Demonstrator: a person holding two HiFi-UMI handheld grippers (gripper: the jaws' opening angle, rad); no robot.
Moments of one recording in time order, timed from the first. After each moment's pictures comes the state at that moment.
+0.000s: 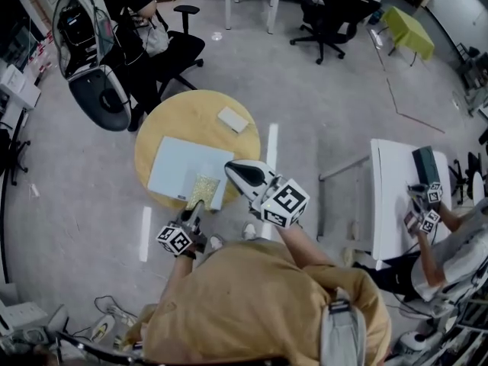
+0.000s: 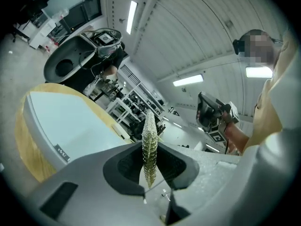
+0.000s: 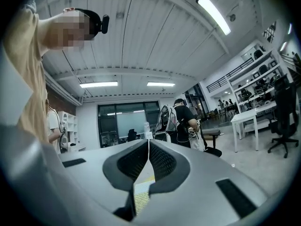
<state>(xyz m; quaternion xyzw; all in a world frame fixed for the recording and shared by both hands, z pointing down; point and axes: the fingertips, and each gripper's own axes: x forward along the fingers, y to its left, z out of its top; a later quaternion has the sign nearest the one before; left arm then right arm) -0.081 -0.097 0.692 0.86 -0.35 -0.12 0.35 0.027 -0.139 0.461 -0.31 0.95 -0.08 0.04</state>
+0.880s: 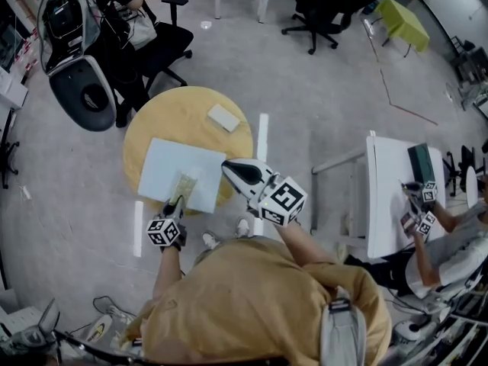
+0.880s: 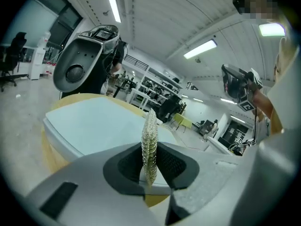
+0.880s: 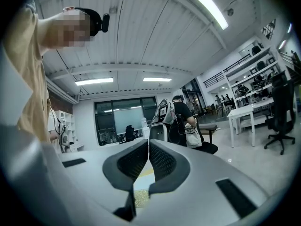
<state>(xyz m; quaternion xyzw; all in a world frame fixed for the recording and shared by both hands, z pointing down) -0.138 -0.158 0.781 0.83 -0.45 0.06 0.31 0.035 -0.181 0.489 -0.32 0.94 -0.10 0.02</state>
